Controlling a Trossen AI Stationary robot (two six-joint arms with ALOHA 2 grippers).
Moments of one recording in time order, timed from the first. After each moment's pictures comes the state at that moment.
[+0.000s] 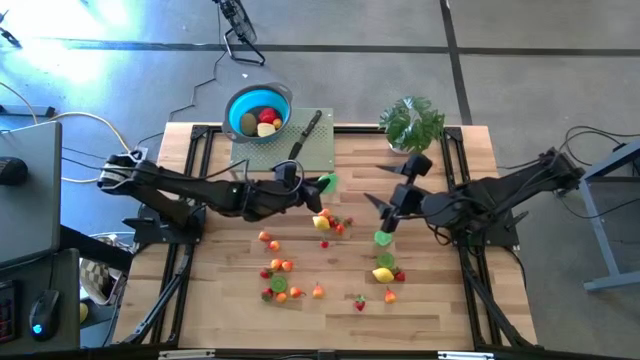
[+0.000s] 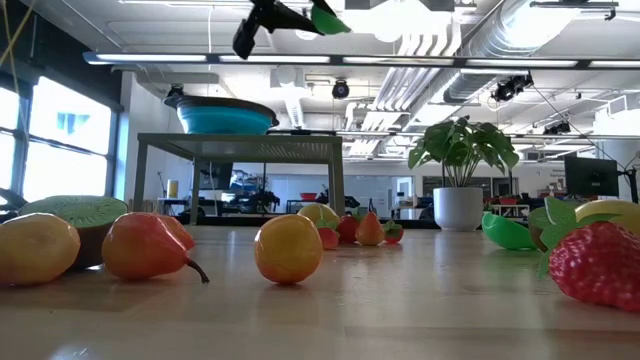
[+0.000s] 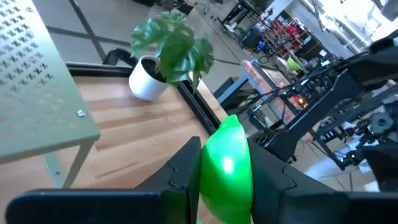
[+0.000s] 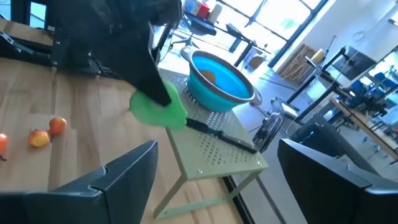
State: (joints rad) left arm -0.14 1.41 1.11 0.09 -0.69 -0.90; right arm 0.38 1.16 1.14 -0.38 0.91 -0.15
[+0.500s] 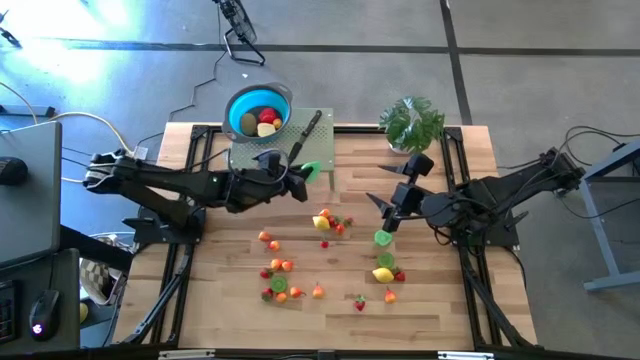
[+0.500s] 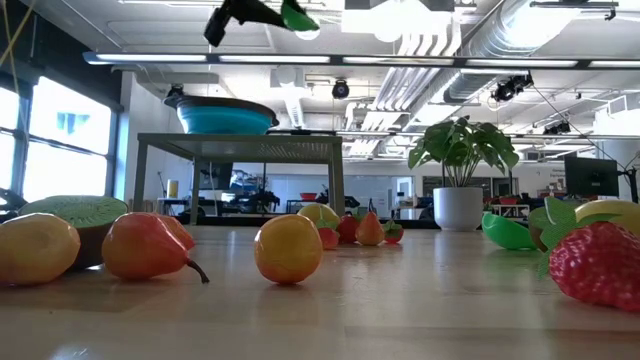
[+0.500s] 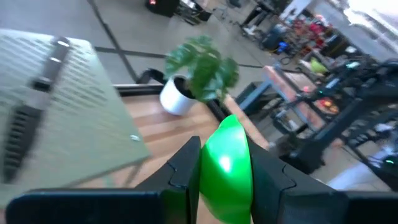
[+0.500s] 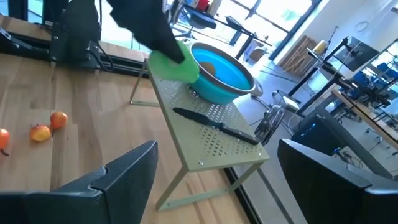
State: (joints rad) left arm -0.11 1.27 1.11 -0.12 -0.74 -0.87; right arm 0.38 1.15 1.14 -0.43 0.92 -0.10
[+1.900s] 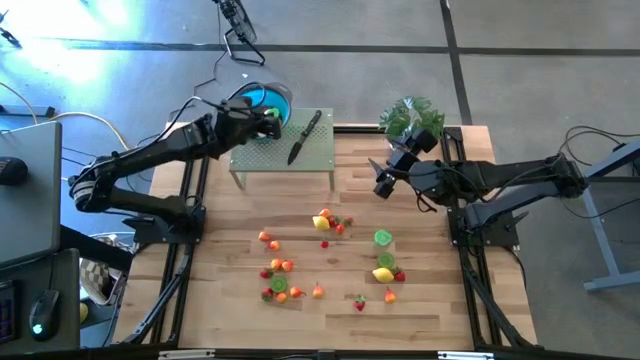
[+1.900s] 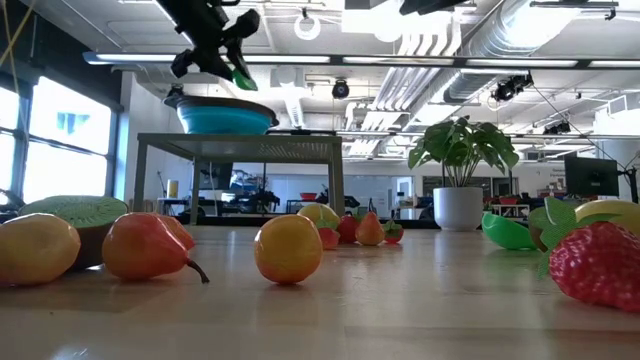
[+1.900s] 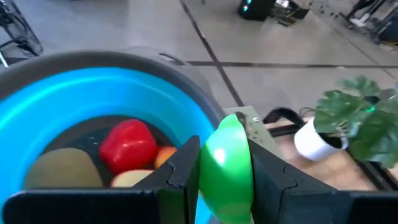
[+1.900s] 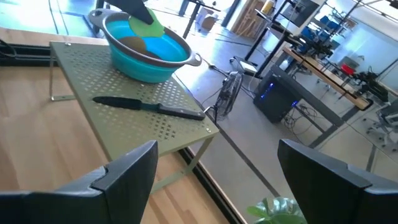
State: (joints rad) left arm 0.49 1.15 1.11 -0.39 -0.48 -0.61; right arm 0.12 1.16 1.14 -0.43 0.92 -0.05
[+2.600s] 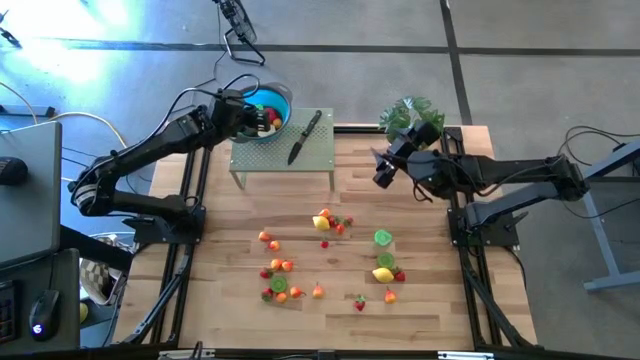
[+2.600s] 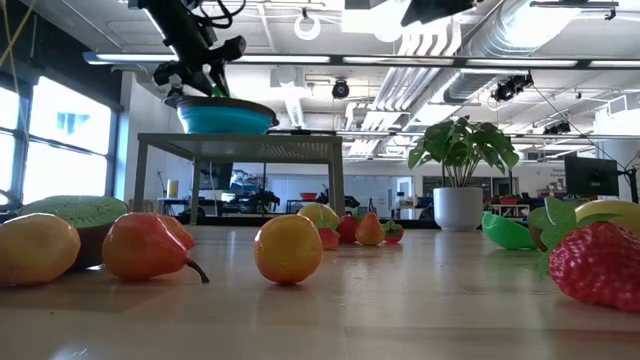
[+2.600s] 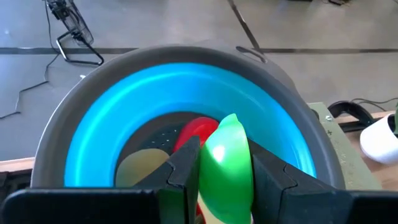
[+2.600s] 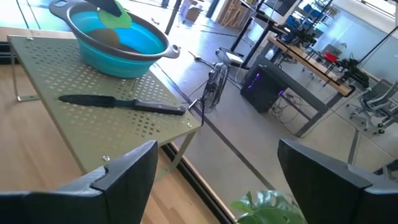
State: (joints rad) left arm 0.64 1.15 1.11 -0.51 -0.46 -0.56; right arm 0.03 1.16 1.14 -0.43 0.91 -0.04
